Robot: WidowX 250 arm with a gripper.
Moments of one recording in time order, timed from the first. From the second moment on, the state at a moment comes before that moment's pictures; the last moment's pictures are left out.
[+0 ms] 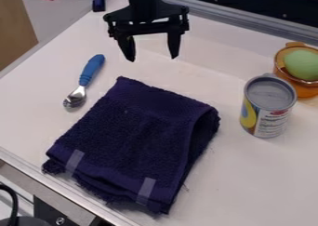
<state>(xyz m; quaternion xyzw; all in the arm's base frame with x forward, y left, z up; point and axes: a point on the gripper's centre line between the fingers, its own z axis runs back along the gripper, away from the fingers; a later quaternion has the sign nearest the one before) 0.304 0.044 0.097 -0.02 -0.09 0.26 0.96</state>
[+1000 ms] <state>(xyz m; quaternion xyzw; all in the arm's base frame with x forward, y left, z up) 0.259 0.022 0.064 0.02 -0.04 -0.22 0.98</state>
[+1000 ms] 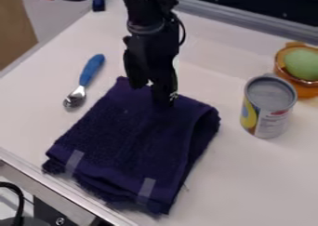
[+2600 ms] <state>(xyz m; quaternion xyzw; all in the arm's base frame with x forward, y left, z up) 0.229 0.000 0.012 0.03 -0.04 -0.32 0.95</state>
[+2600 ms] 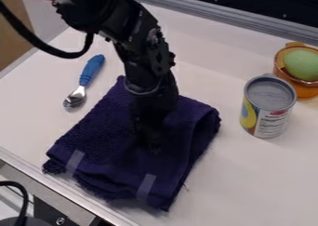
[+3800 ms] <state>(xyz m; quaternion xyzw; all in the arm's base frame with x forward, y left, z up) 0.241 0.004 0.027 0.04 -0.06 0.33 0.94</state>
